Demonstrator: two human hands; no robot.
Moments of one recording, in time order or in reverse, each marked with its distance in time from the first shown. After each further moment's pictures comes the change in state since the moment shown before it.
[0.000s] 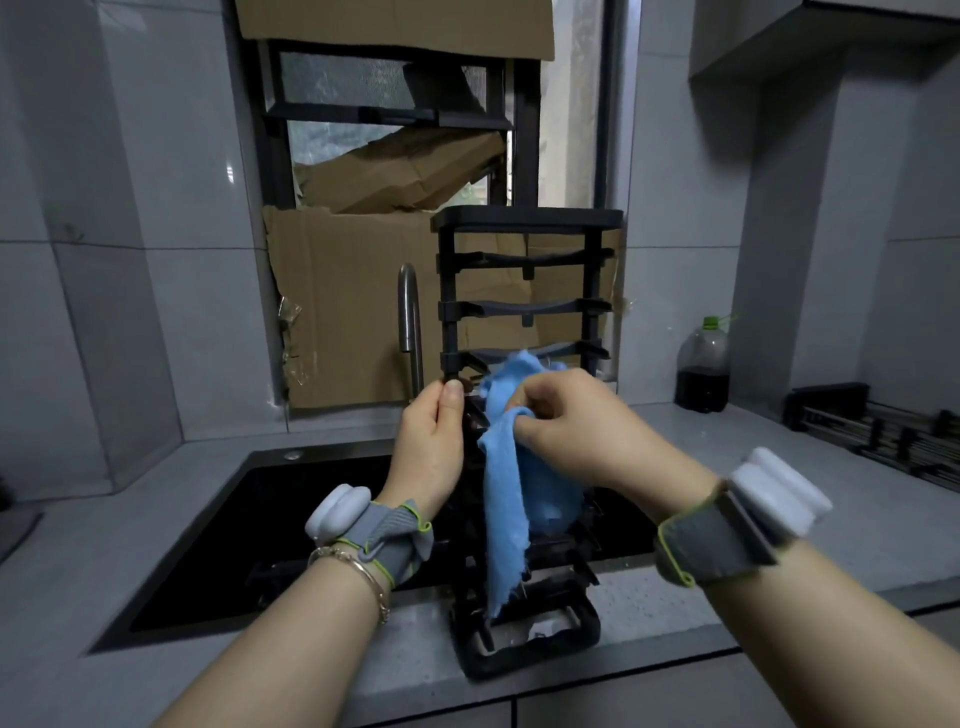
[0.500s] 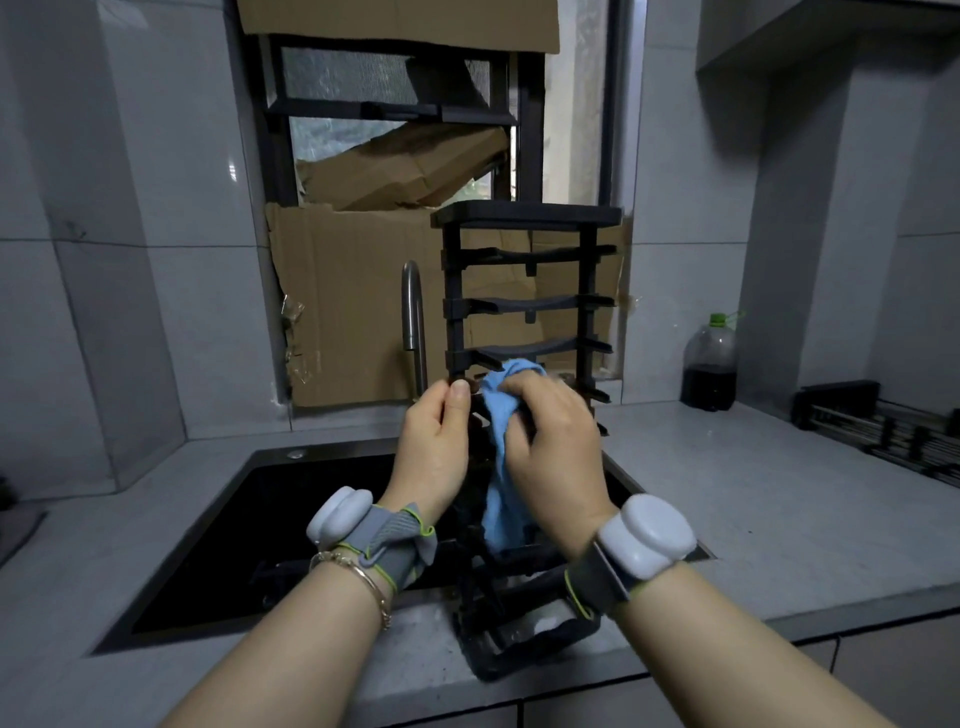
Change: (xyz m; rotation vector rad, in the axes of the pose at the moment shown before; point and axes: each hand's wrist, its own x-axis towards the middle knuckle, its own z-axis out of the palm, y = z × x) left_hand 0.002 -0.004 0.000 -0.020 -0.006 0.003; right_hand 0.011 0.025 0.072 0.018 0.669 -0.232
